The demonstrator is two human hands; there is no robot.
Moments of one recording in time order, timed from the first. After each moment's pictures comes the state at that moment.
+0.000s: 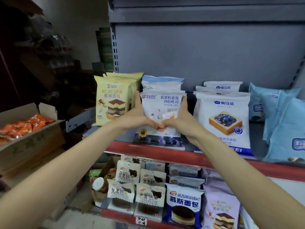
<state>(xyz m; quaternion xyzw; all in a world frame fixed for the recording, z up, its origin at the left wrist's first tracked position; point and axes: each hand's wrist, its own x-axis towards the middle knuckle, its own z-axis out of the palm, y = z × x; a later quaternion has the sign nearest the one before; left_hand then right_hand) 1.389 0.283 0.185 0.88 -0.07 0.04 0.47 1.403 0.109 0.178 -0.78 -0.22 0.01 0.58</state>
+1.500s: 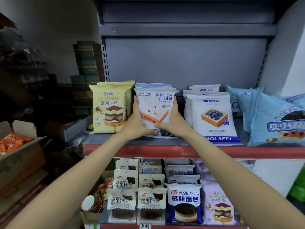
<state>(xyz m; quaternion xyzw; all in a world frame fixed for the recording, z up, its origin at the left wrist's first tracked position) 1.398 0.291 0.155 0.87 -0.17 0.16 0.43 1.406 0.127 0.161 -0.84 -0.20 -0.13 0.49</state>
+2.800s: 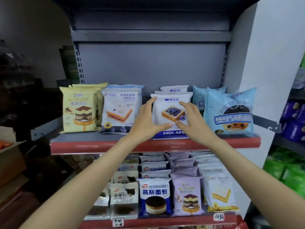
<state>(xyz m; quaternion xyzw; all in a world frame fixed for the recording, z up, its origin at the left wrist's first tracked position) 1.340 0.152 0.168 0.86 -0.24 0.21 0.41 1.326 -0.029 0.168 -0.91 -0.15 -0.24 0.29</state>
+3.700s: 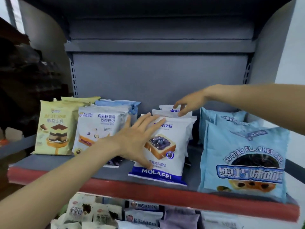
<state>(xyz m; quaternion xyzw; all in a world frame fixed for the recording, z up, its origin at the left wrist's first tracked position) 1.412 0.125 0.213 0.97 -0.20 0.10 -0.08 1.533 -0.076 0.317 -0.96 -0.24 0.07 -0.14</state>
